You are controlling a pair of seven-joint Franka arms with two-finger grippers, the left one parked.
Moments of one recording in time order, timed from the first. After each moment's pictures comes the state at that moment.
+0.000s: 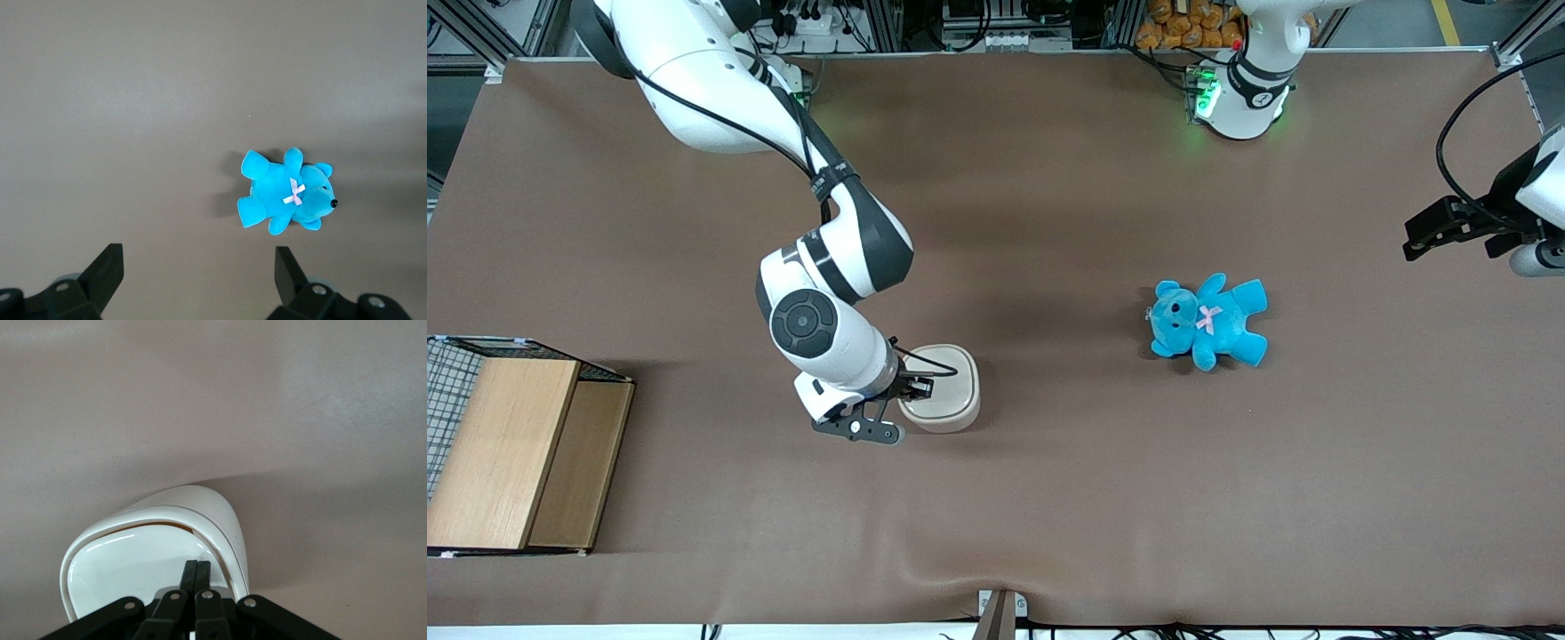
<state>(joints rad) 0.43 0.76 0.08 -1.21 0.06 2.03 0.64</state>
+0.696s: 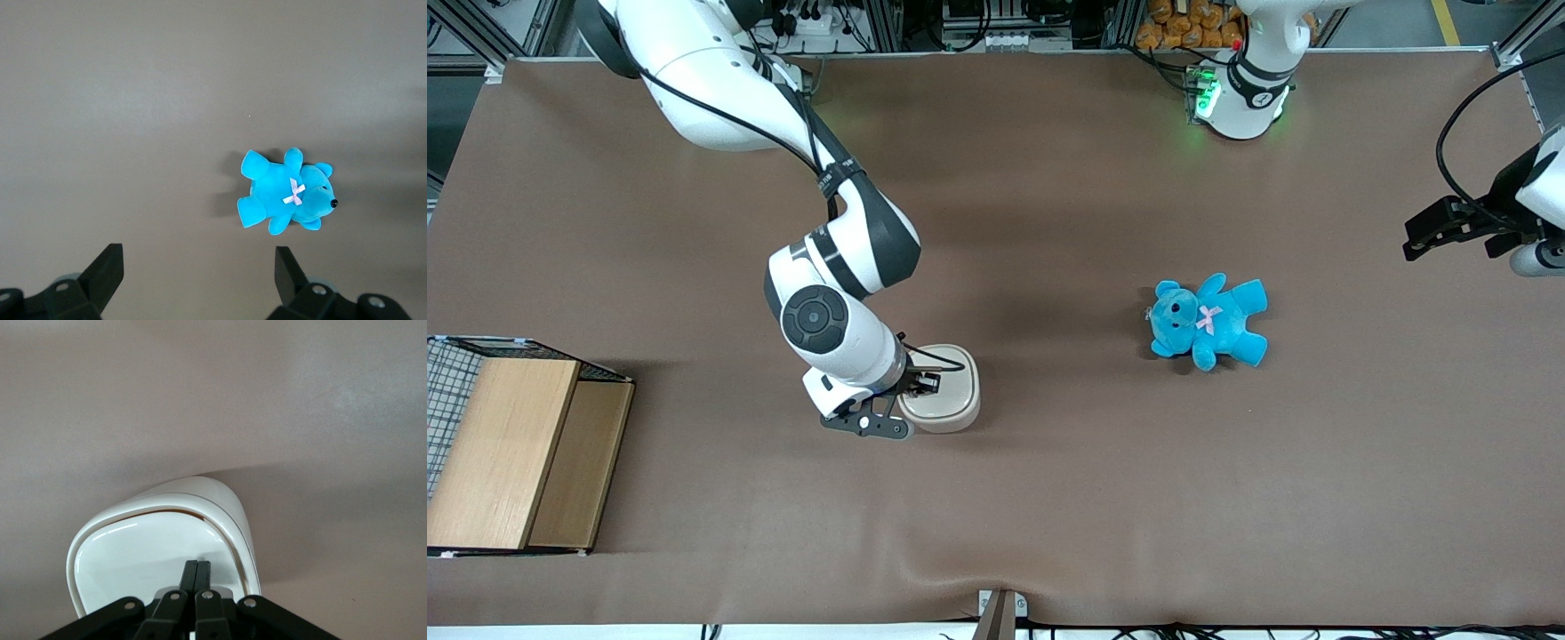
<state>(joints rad) 0.44 0.77 0.08 -1.21 0.06 2.03 0.64</state>
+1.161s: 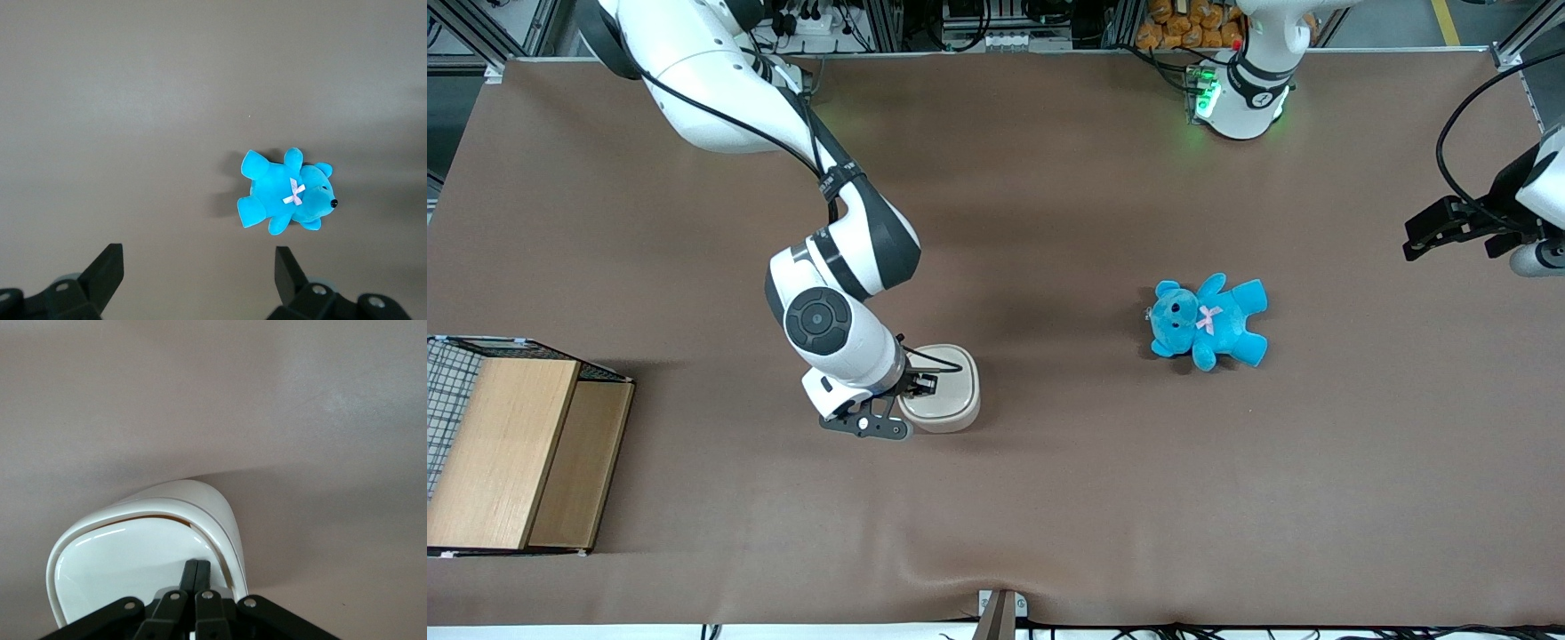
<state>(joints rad) 0.44 0.77 0.08 -1.22 0.04 2.02 0.64</state>
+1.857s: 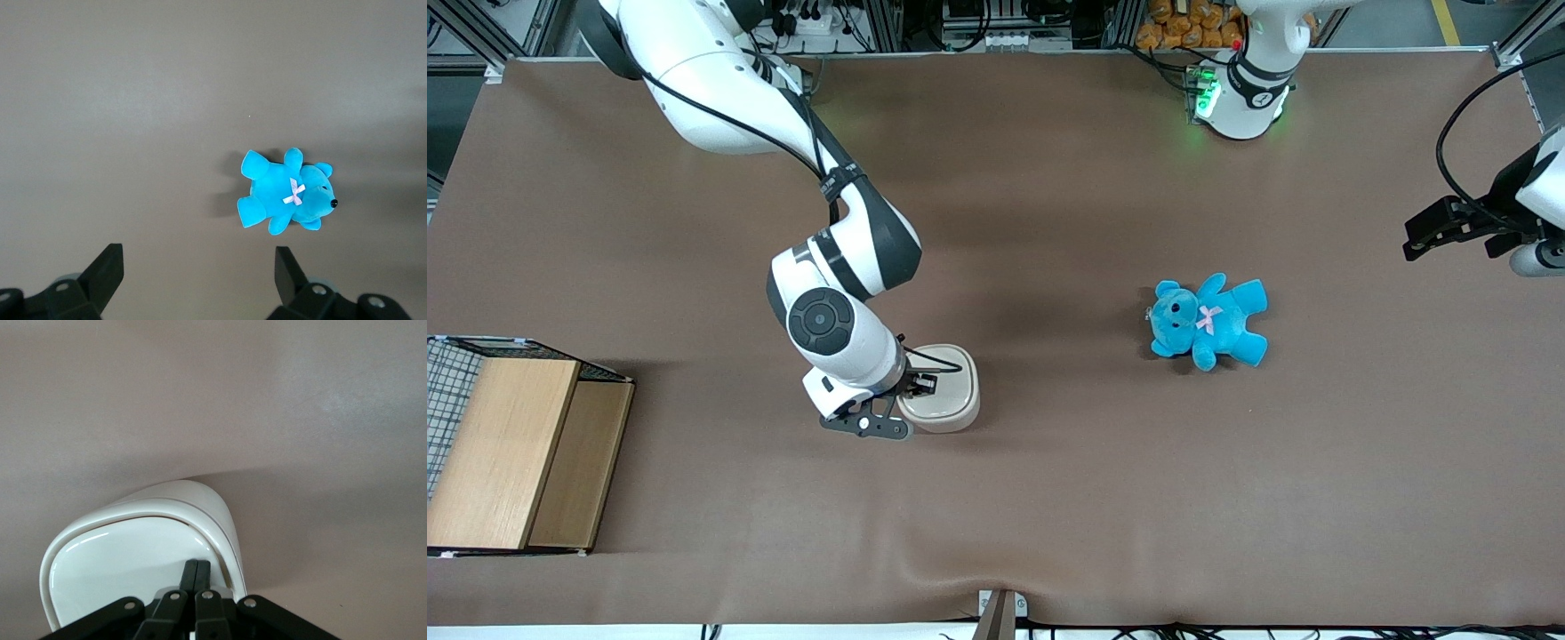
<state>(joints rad) 0.44 0.77 0.08 -1.22 0.02 2.03 0.65</state>
